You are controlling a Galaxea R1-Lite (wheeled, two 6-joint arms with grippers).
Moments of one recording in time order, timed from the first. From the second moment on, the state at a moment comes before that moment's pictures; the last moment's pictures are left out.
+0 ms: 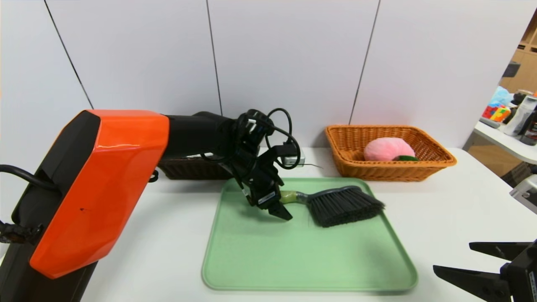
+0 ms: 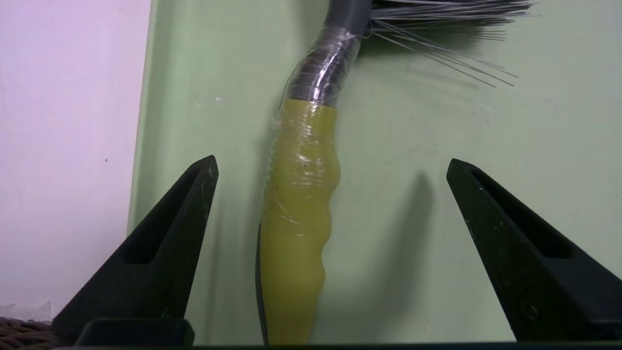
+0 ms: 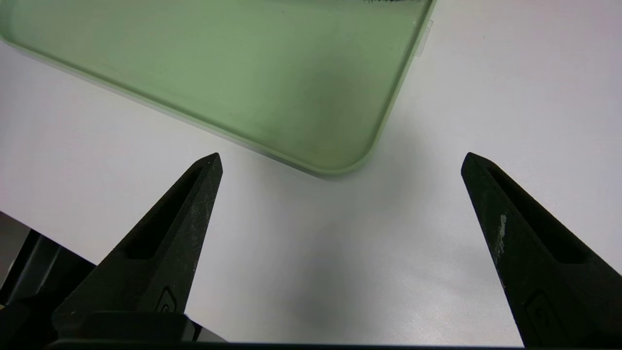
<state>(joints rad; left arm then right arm) -0.59 2.32 -1.98 0.62 -0.45 0.74 0.30 1.03 -0.61 0.26 0.16 0.04</state>
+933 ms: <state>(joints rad) -0.57 2.34 -1.98 0.62 -0.45 0.70 0.30 1.02 -0.61 0.26 0.17 0.04</state>
